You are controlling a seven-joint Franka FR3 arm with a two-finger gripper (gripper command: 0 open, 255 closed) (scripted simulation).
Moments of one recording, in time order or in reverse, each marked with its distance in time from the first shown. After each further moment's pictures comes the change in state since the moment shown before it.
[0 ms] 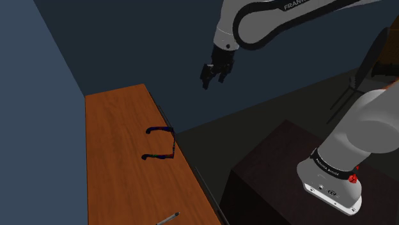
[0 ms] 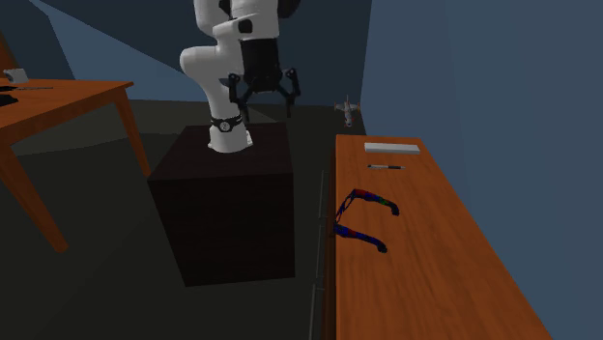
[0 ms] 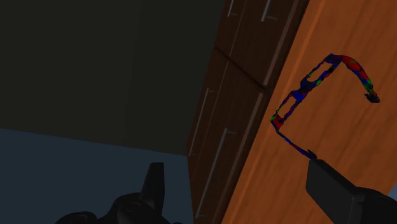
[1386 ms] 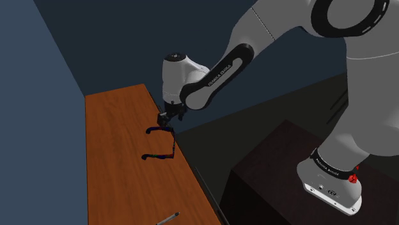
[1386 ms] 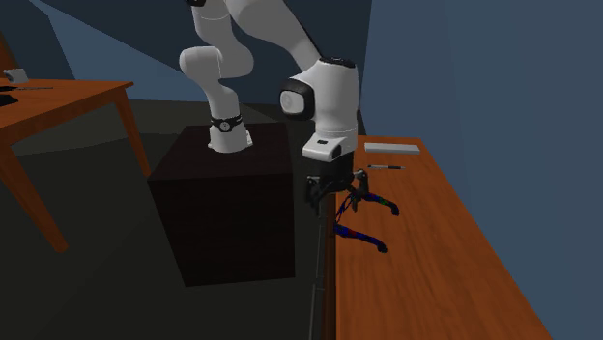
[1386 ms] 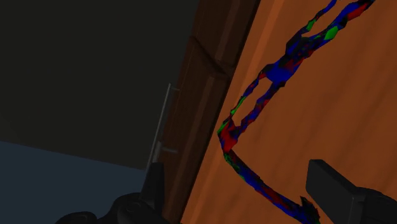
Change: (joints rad) arm 0.180 0.800 0.011 0.447 -0.444 0.244 0.422
